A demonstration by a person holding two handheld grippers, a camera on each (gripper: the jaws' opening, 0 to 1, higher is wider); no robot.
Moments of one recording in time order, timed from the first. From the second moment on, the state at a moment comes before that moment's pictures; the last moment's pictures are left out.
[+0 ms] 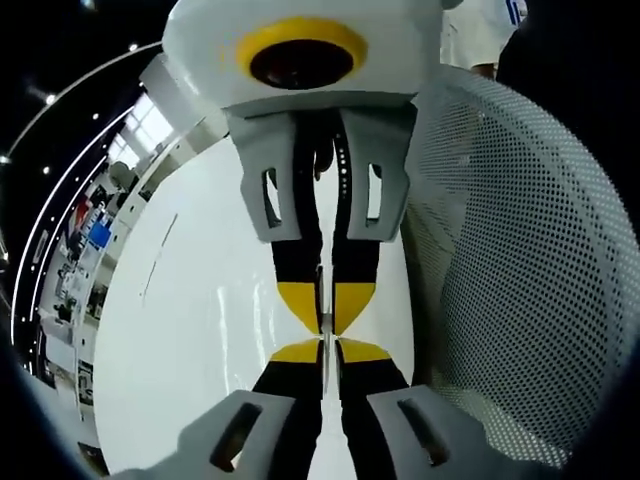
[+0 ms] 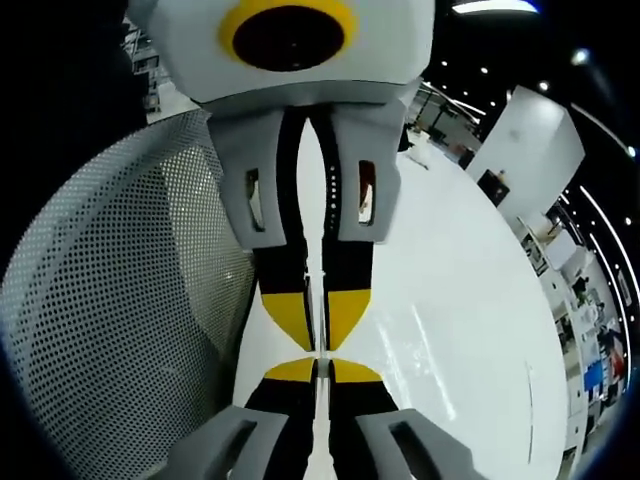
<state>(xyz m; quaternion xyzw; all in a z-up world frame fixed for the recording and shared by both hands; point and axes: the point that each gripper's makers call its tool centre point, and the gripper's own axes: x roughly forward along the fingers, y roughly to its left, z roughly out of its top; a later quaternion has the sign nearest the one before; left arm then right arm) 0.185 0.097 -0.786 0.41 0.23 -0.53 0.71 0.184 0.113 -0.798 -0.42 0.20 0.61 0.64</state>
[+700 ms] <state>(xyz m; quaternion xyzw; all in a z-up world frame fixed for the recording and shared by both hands) 0.185 0.098 -0.785 0.40 0.24 -0.52 0.72 0.181 0.113 -0.797 -0.42 0.20 0.62 0.64</state>
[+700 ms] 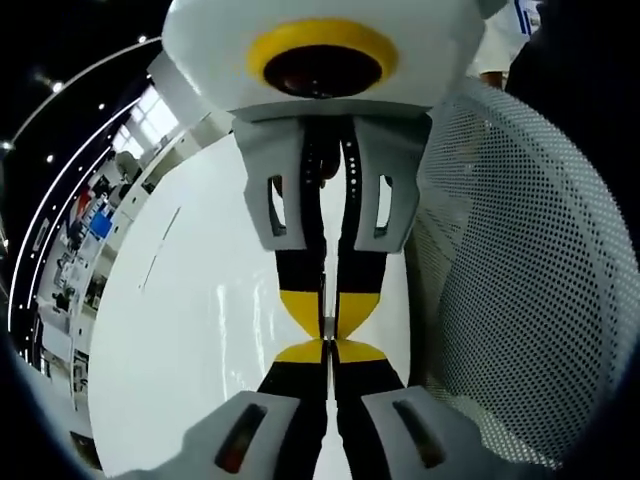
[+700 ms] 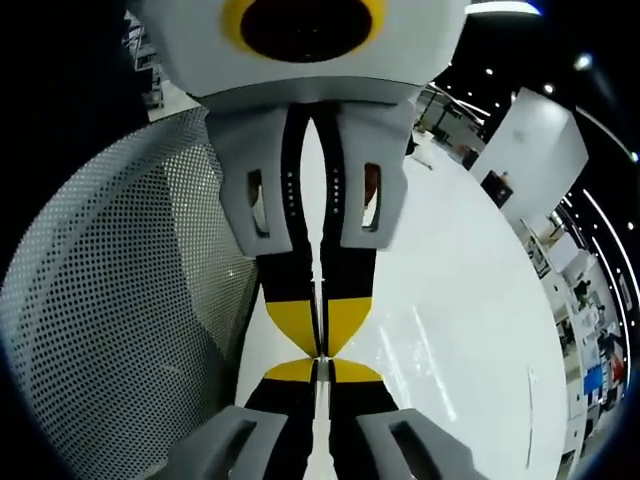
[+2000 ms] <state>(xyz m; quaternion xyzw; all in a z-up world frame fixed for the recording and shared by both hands) 0.183 0.095 -0.779 0.42 0.20 -0.52 0.71 0.183 0.098 -0.794 -0.39 0.22 0.60 0.66</state>
